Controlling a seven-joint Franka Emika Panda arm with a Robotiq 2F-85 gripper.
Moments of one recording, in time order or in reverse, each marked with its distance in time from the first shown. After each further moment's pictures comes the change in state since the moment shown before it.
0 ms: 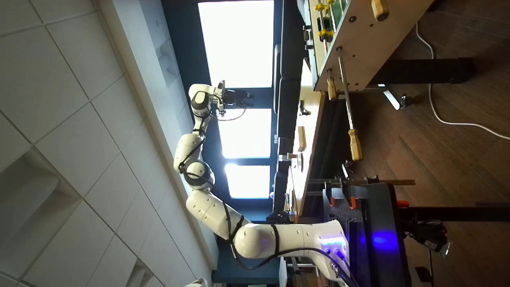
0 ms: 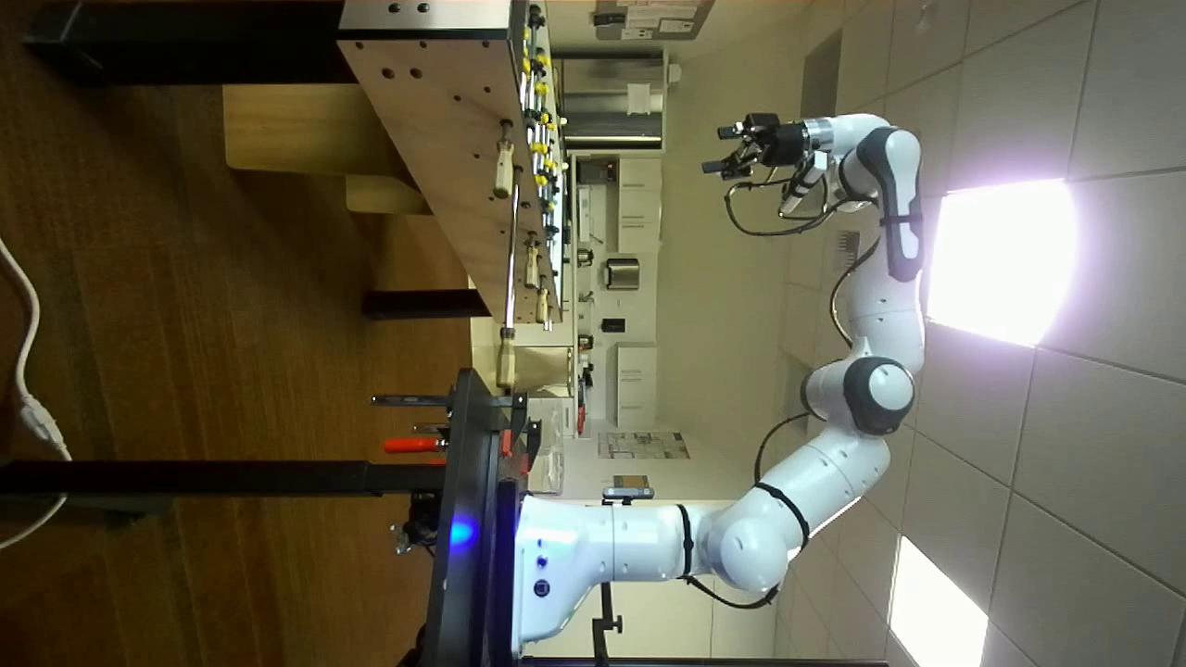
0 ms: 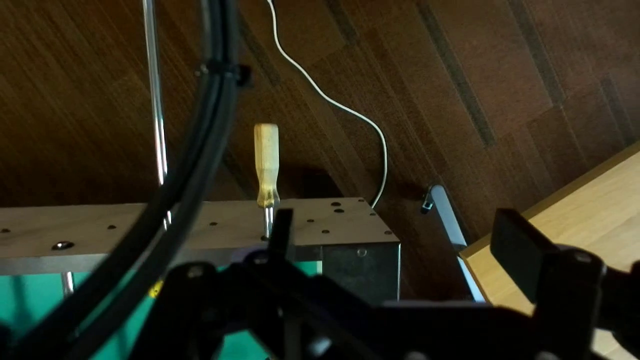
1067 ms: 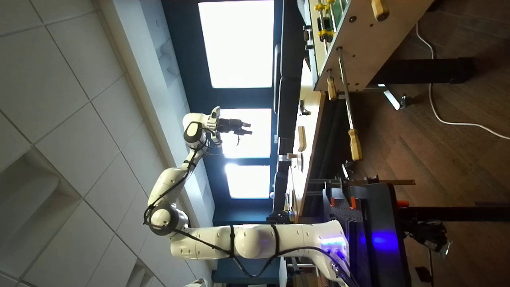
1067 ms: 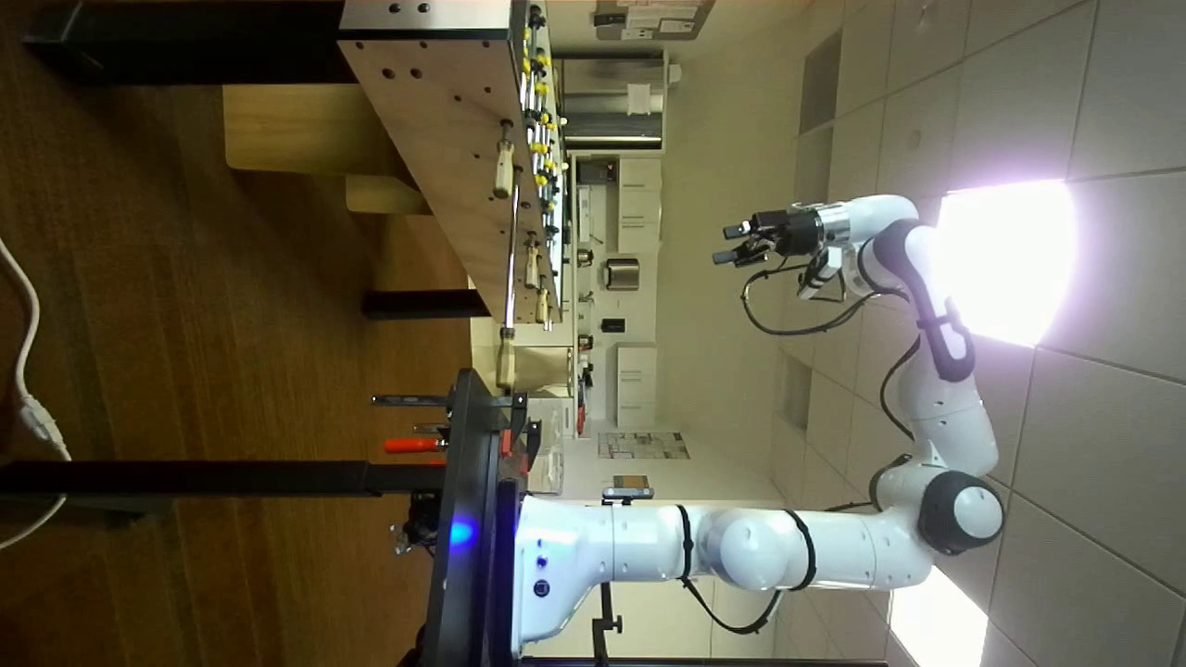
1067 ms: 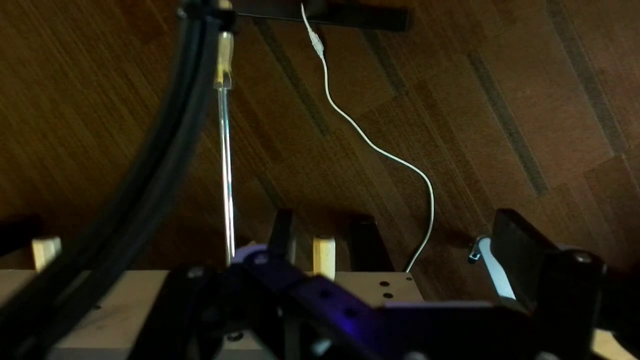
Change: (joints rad) arm -0.011 -0.635 -0.003 -0.857 -0.051 0.207 0.001
